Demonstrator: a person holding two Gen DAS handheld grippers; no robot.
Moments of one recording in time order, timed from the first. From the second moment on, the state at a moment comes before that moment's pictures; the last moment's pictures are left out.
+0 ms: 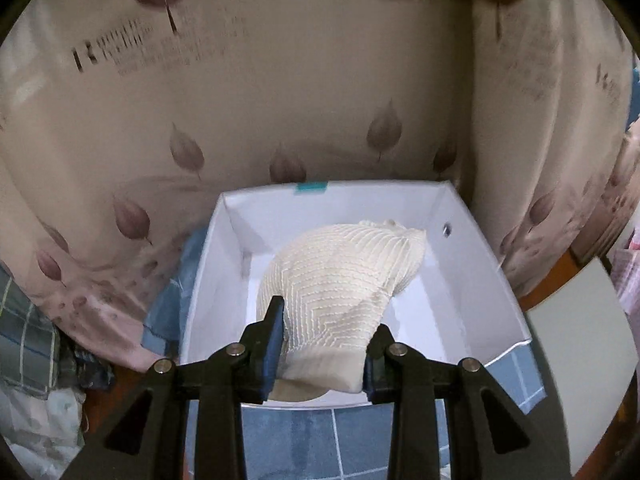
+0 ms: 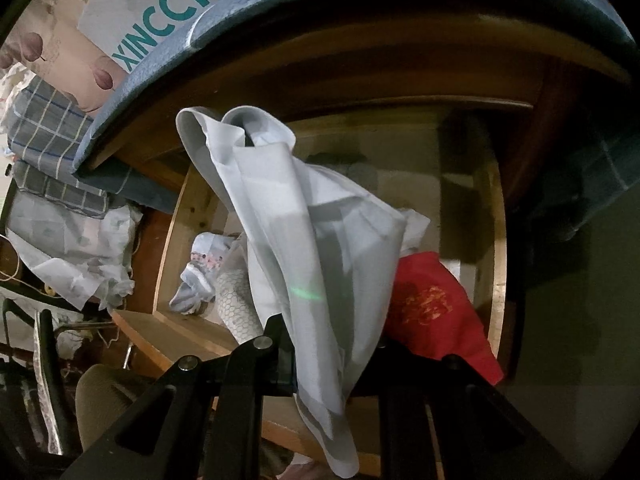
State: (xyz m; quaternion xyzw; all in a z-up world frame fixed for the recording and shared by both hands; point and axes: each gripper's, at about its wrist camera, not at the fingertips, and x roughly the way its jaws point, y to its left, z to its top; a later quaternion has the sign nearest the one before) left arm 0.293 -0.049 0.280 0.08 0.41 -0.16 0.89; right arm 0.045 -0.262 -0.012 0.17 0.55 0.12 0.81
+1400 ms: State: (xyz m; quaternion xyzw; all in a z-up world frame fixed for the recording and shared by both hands) left arm 0.234 -0.022 0.278 0.06 0.39 -0.14 0.91; right arm 0.019 -0.255 0.043 0.11 0.49 0.13 0.85
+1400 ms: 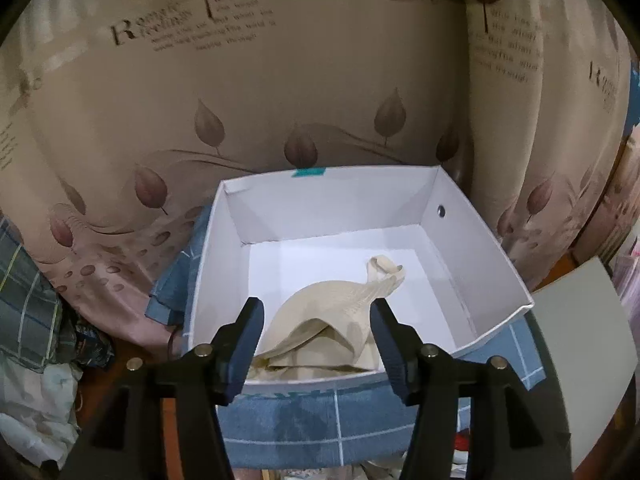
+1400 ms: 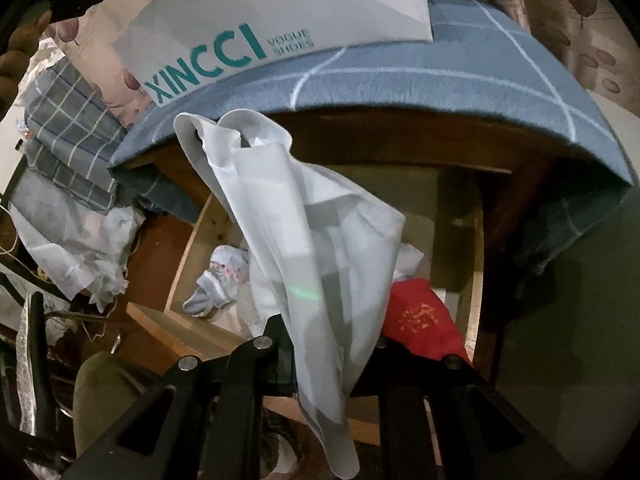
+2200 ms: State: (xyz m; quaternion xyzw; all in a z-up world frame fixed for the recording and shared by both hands) left arm 0.089 0.076 0.122 0.06 0.43 -0.02 0.90; right arm 0.023 -0.281 0.236 0.08 0.36 0.11 0.92
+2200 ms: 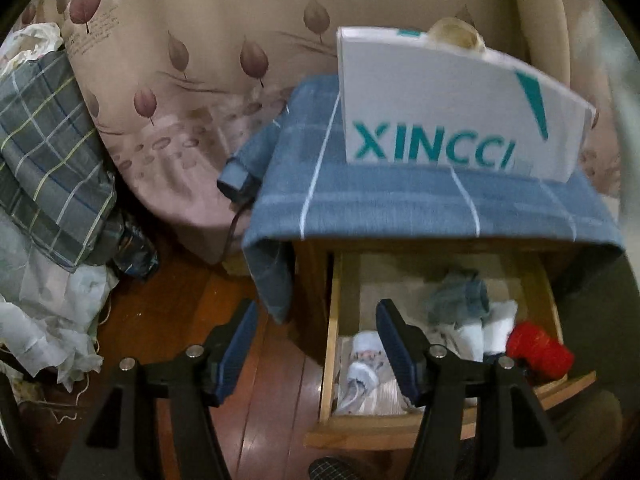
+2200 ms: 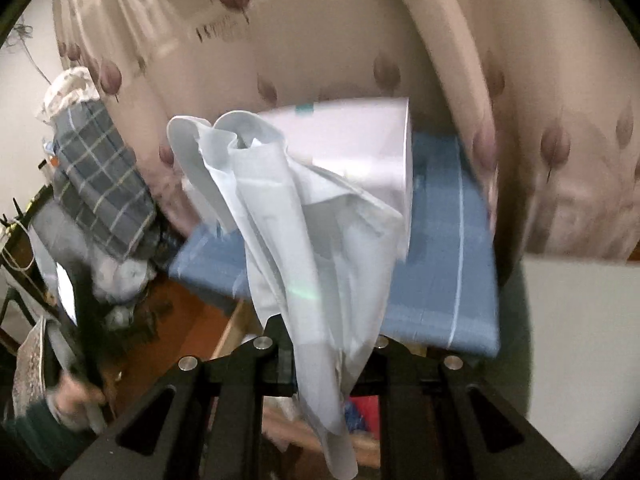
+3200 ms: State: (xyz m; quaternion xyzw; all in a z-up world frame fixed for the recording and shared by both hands) left arm 0.083 0.095 0.055 -0.01 0.47 0.04 0.88; right arm 0.231 -0.246 0.215 -0.02 0.42 -0.01 0.91
